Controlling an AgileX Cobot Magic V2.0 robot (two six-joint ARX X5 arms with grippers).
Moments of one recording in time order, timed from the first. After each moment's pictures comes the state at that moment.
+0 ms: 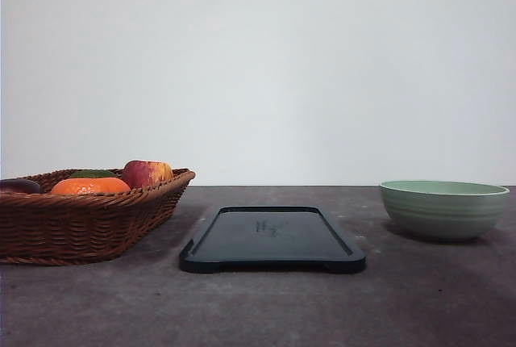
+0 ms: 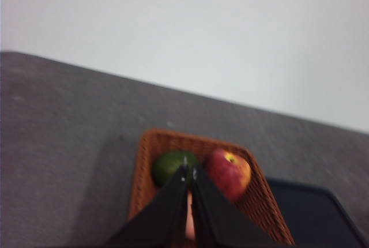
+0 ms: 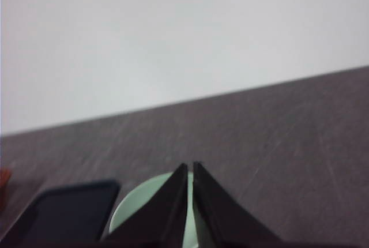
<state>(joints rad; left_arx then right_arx) -0.02 0.36 0.38 -0.10 0.09 -0.27 0.02 0.22 0.24 -0.03 -0.08 0.27</state>
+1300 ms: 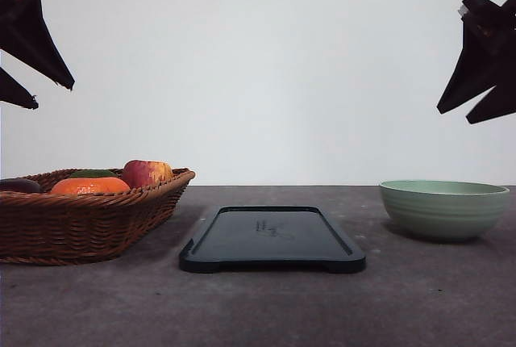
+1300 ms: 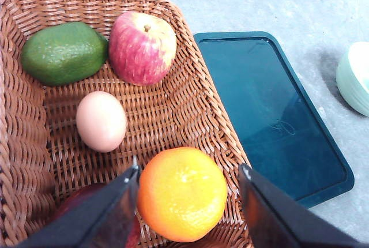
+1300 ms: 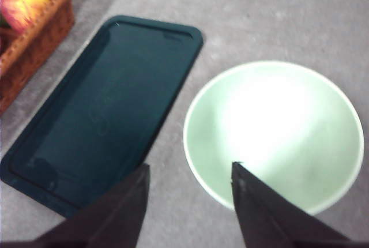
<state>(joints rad) -0.14 1.01 0.73 -0.33 0.34 -0.12 0.12 1.08 0.68 -0.25 -0.38 0.04</state>
